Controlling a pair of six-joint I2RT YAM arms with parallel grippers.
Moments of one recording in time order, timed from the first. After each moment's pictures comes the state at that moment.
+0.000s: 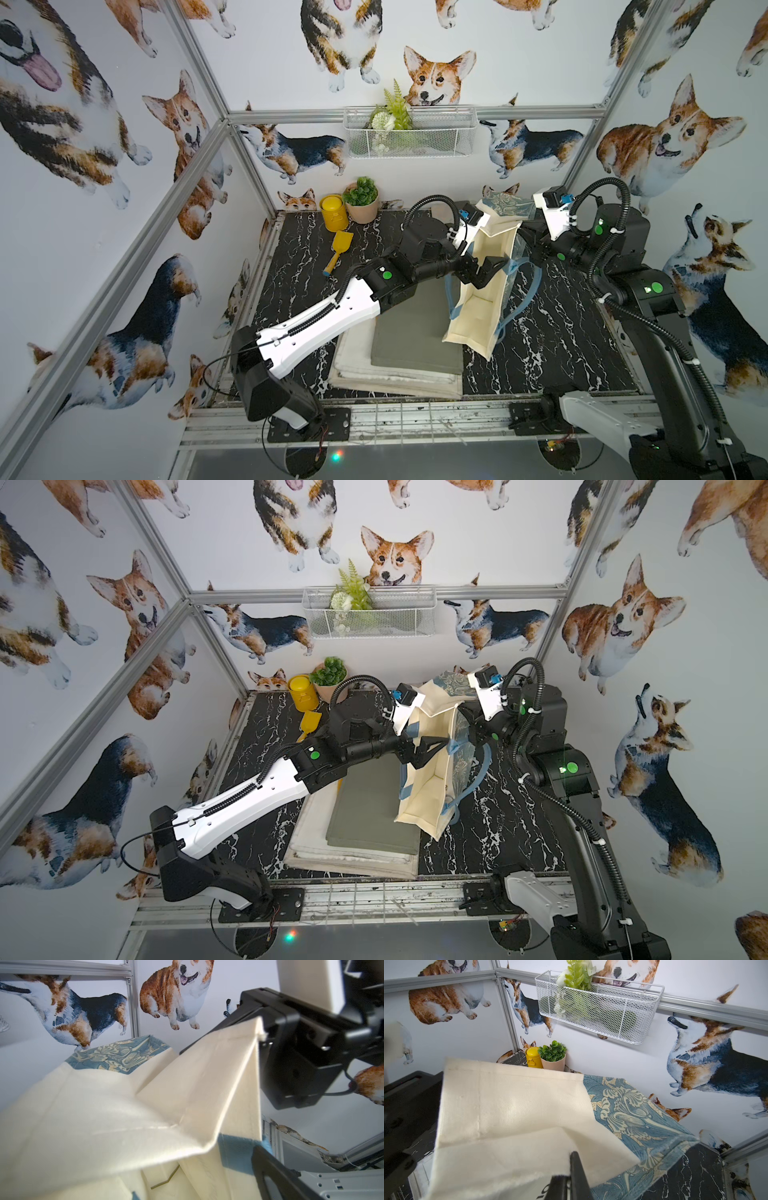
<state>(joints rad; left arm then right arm) -1.00 1.53 1.55 -0.20 0.19 -0.13 0.22 1.03 1.42 -0.71 -0.39 -0.15</state>
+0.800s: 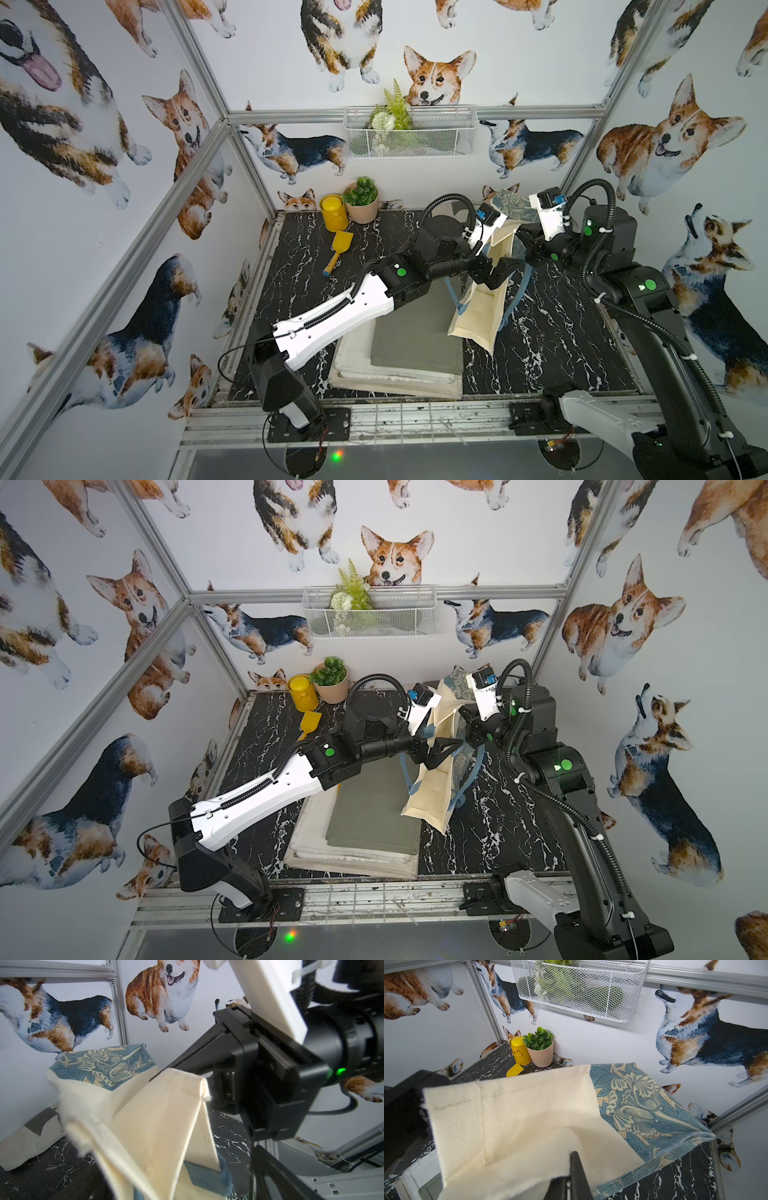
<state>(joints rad) -1.03 1.63 1.65 -0.21 0.18 -0.13 0.29 1.04 1.42 -0.75 -0.25 -0.09</state>
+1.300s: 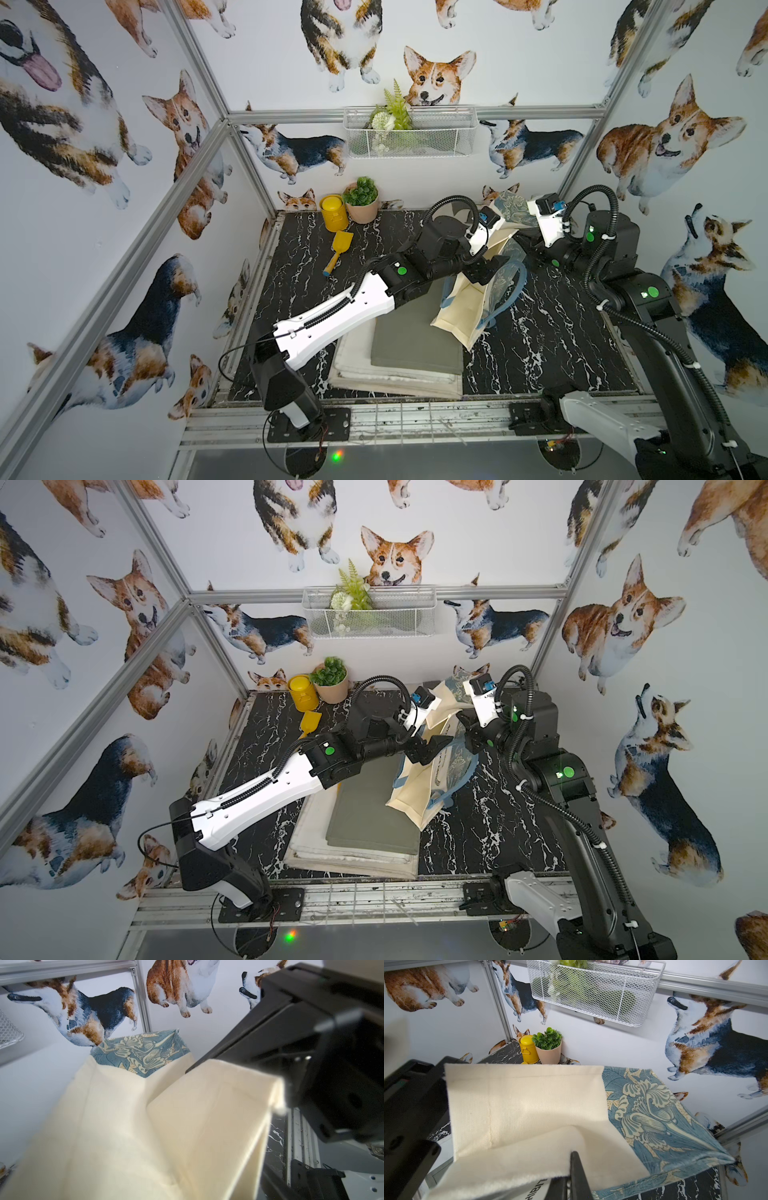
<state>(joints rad) -1.02 1.62 1.66 -0.30 0.08 0.00 0.29 1.00 1.39 -0.74 -0.31 -0.15</state>
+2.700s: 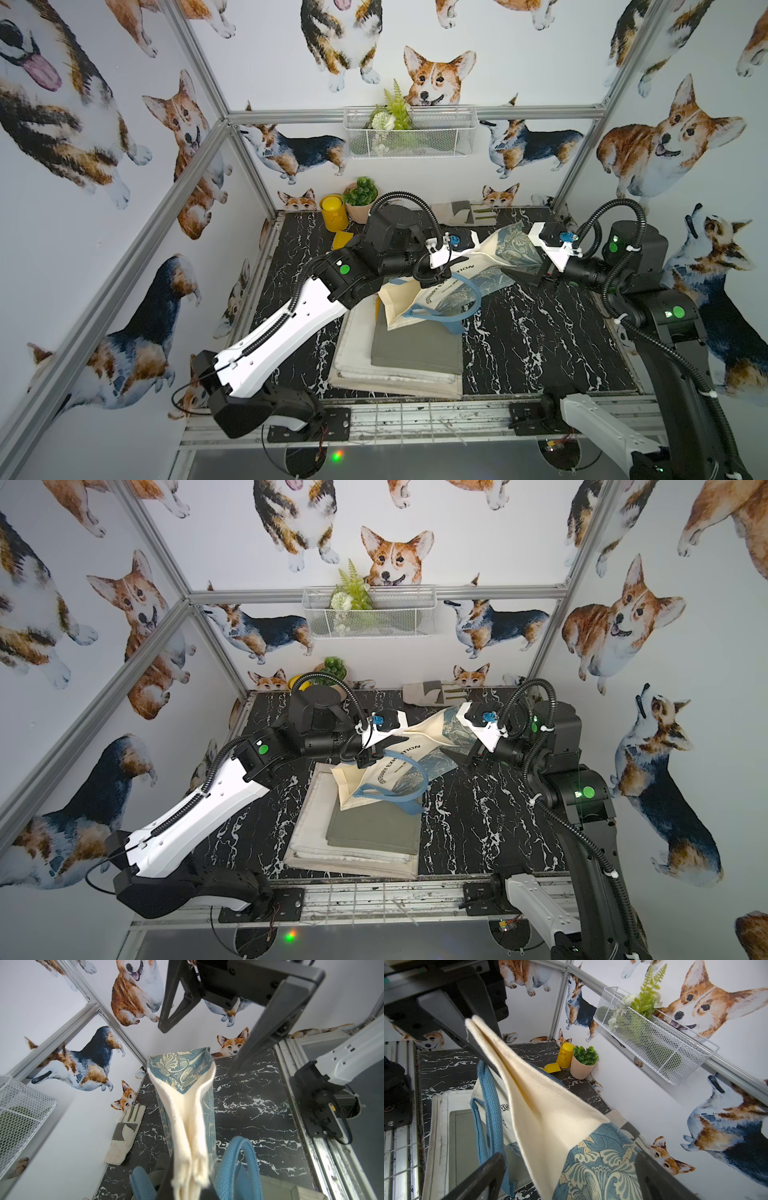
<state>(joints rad) -0.91 1.39 1.66 -0.64 0.35 0.58 0.18 0.93 1.40 -0.84 -0.71 -0.58</state>
